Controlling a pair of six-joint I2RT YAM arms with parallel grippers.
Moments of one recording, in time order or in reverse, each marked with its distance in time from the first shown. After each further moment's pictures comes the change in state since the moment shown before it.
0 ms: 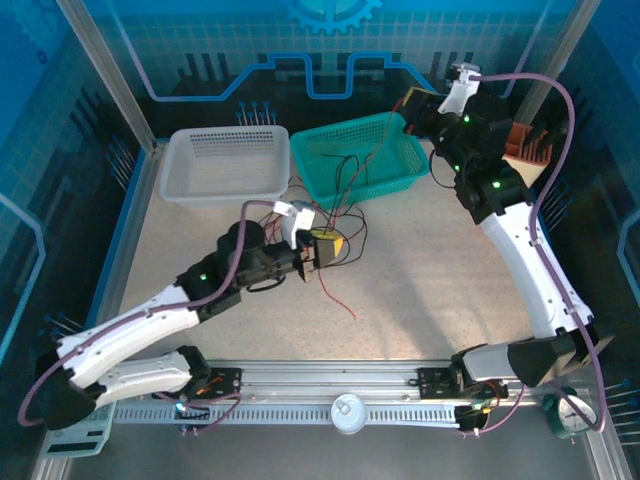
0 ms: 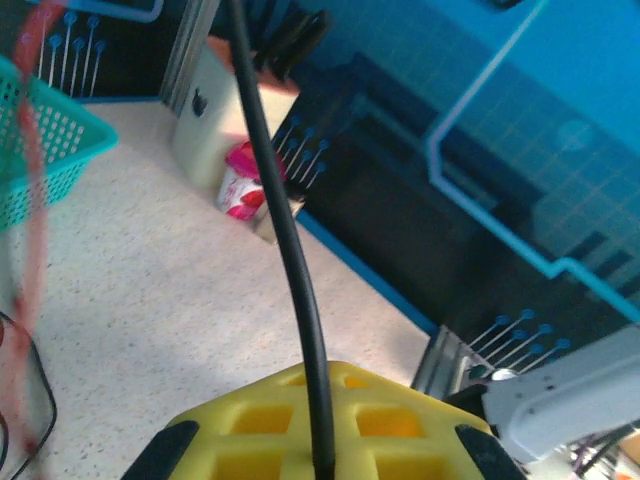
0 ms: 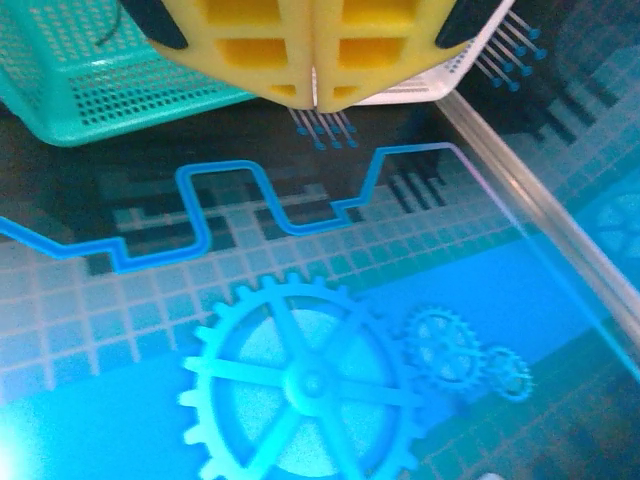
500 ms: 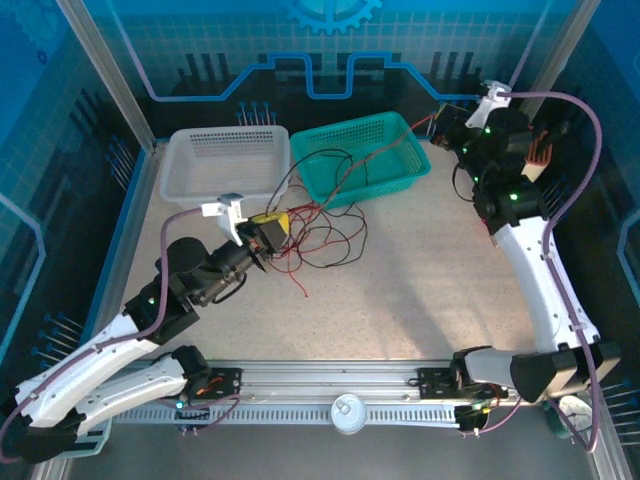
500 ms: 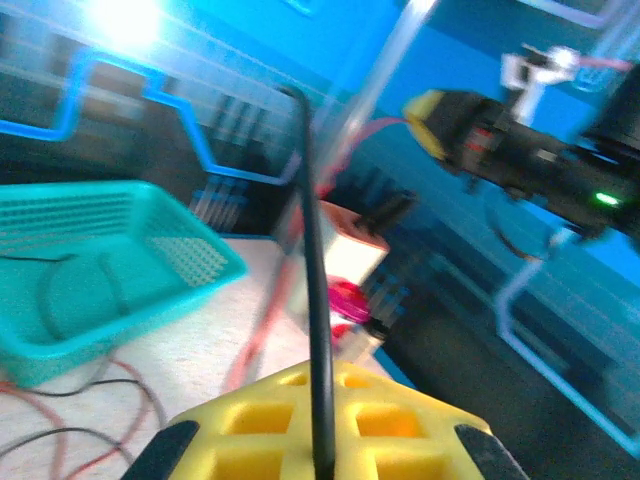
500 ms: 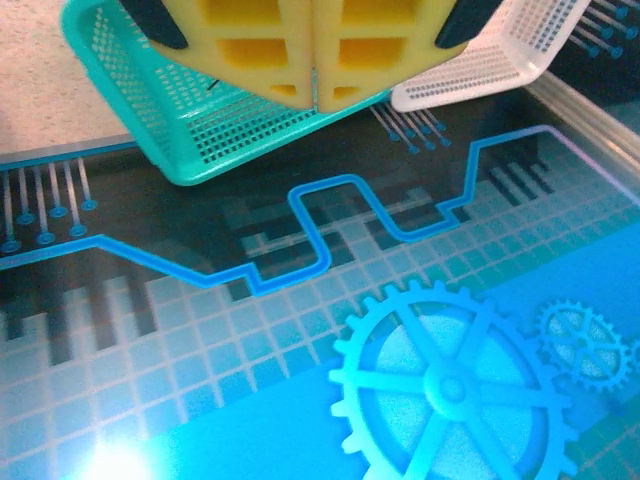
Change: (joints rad) left arm 0.041 -0.265 -0.024 -0.099 -0.378 -0.025; right arm -0.132 -0.103 -0.127 -0.049 0.051 0.010
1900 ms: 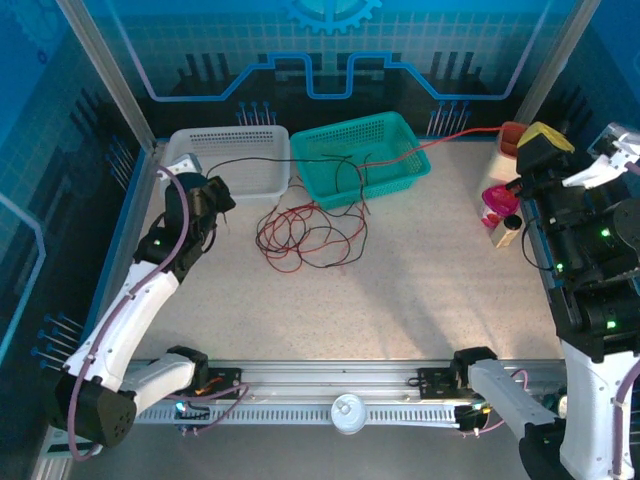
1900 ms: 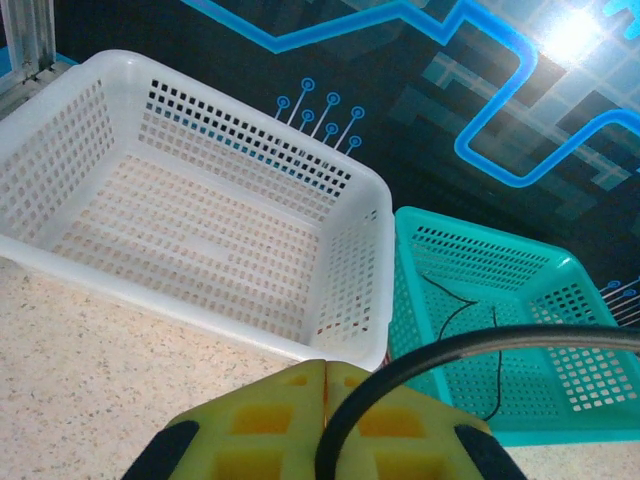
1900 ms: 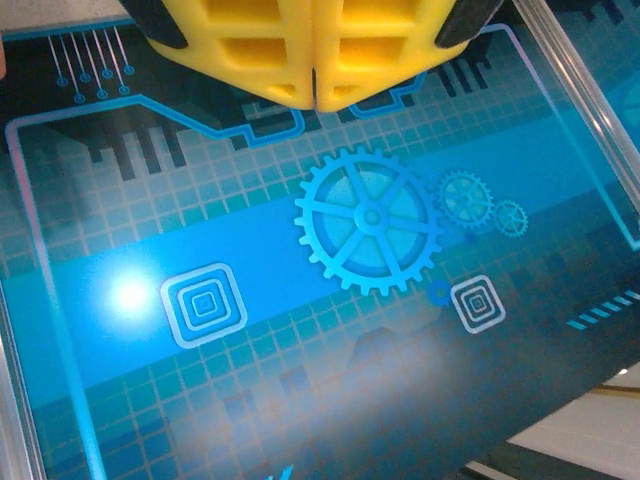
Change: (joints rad) left arm 0.586 0.319 0.156 -0.254 -0.103 -0.087; right arm -0.044 -0.424 0.113 -0.217 0.027 -0.069
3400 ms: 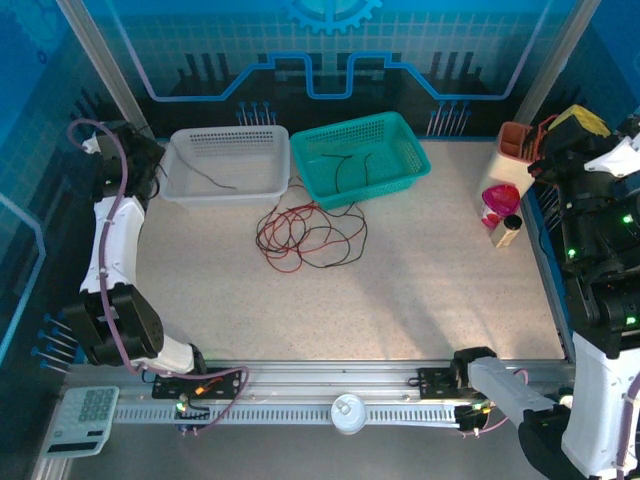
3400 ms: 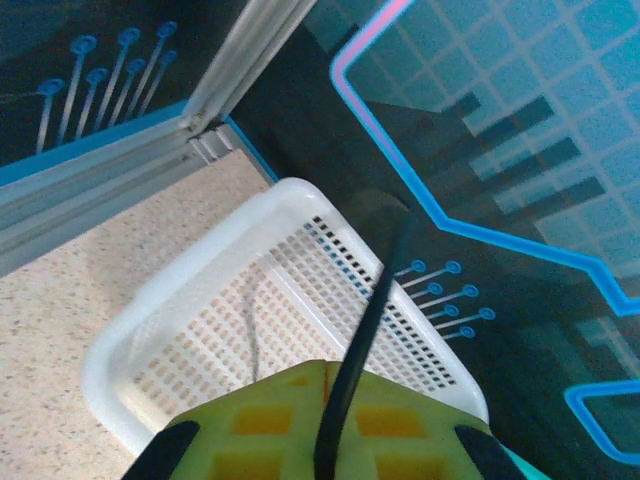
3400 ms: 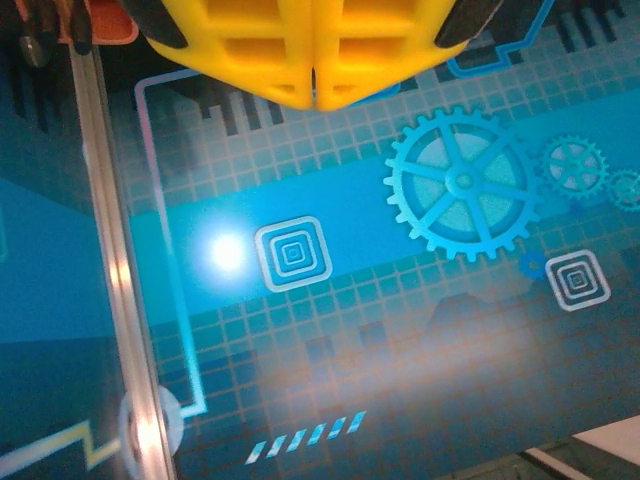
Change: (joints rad) left arm 0.525 0.414 0.372 -0.019 0.268 -0.177; right arm 0.000 0.095 0.196 -0.094 0.163 -0.157
